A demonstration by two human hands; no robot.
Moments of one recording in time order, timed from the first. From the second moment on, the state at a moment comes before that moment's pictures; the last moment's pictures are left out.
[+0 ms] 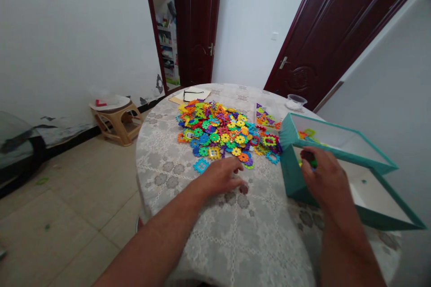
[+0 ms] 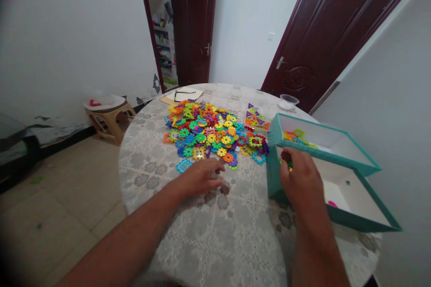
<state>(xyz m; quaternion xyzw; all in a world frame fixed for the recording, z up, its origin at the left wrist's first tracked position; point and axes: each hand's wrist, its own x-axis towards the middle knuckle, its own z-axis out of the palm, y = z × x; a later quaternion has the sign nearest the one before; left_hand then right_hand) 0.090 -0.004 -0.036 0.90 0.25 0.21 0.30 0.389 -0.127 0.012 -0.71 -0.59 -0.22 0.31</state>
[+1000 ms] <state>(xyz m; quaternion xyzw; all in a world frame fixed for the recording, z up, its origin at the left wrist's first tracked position) 0.100 -0.011 -0.045 0.90 0.40 0.11 0.13 0.288 -0.065 -0.064 -0.61 -0.77 -0.01 0.19</state>
